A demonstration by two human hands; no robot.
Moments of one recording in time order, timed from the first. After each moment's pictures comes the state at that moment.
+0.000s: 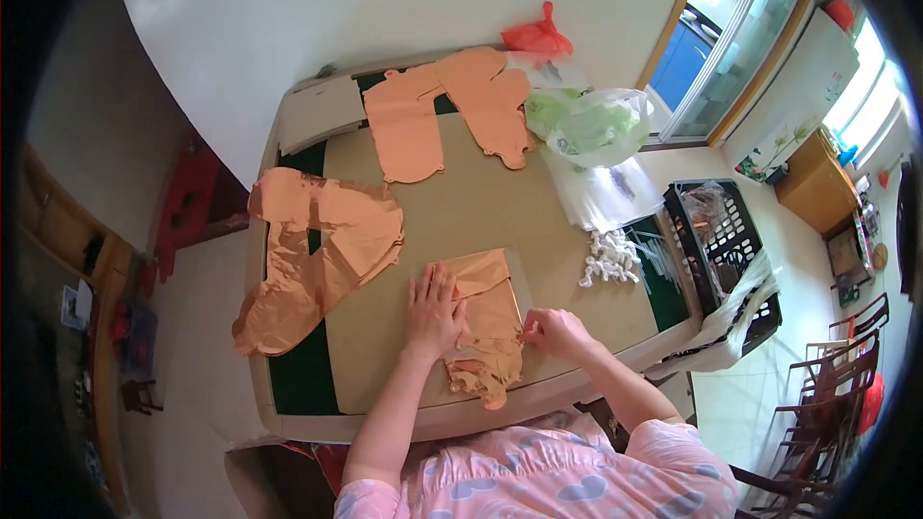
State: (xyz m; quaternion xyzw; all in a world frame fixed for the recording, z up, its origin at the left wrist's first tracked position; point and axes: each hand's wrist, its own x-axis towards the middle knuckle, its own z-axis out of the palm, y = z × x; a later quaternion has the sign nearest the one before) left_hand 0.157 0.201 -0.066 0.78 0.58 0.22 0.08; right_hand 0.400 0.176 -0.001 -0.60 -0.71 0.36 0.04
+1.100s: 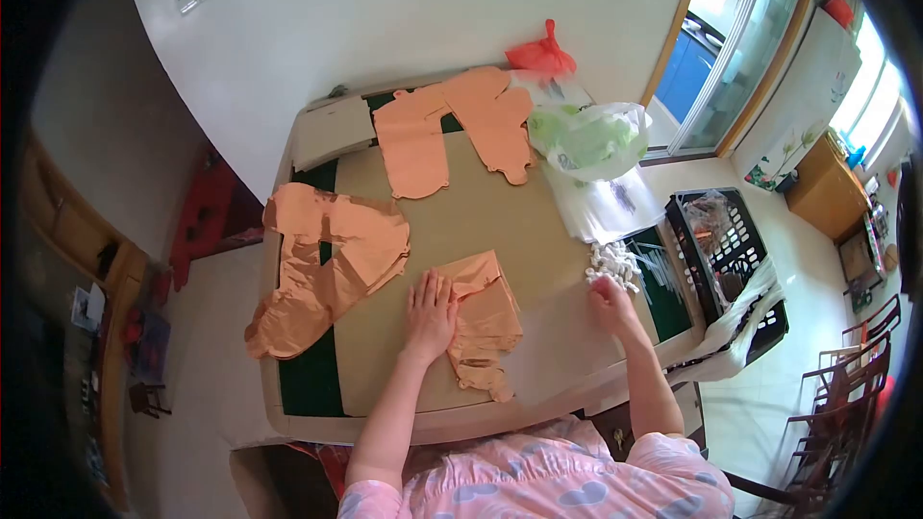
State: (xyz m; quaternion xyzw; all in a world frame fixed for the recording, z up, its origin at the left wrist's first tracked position) left_hand 0.147 0.212 -0.082 0.78 0.59 0.19 0.06; right_hand 0.503 0.201 -0.044 -0.65 -0.59 0.31 0.36
